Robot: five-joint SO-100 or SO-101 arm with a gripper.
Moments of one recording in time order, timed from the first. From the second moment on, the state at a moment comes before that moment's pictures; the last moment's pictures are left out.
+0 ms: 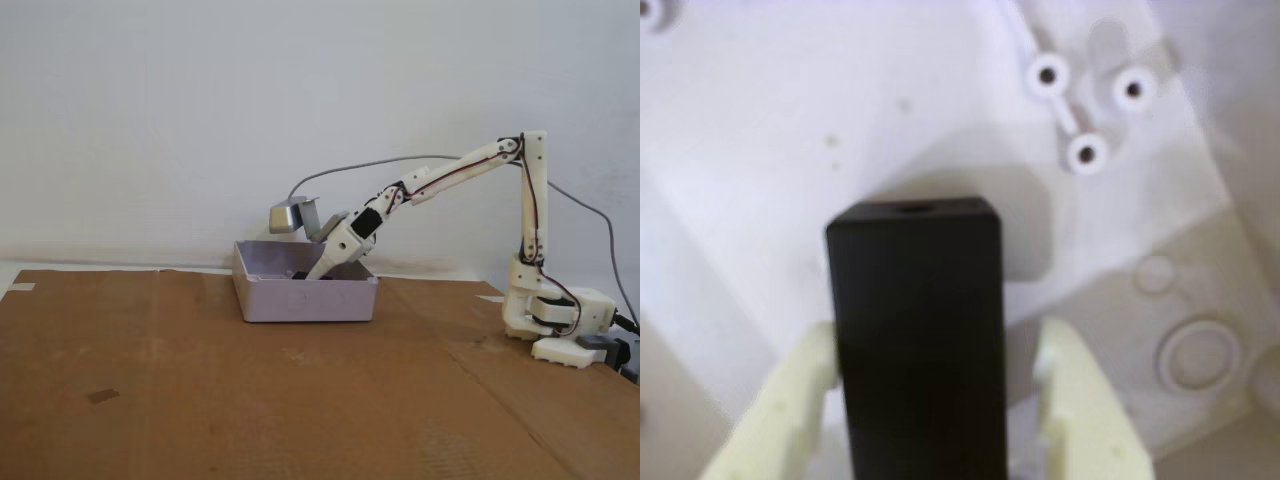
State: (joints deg) arm 30.3 74.8 108.3 17.7 8.3
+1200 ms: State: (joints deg) arm 19.0 97.7 108.3 17.7 8.3
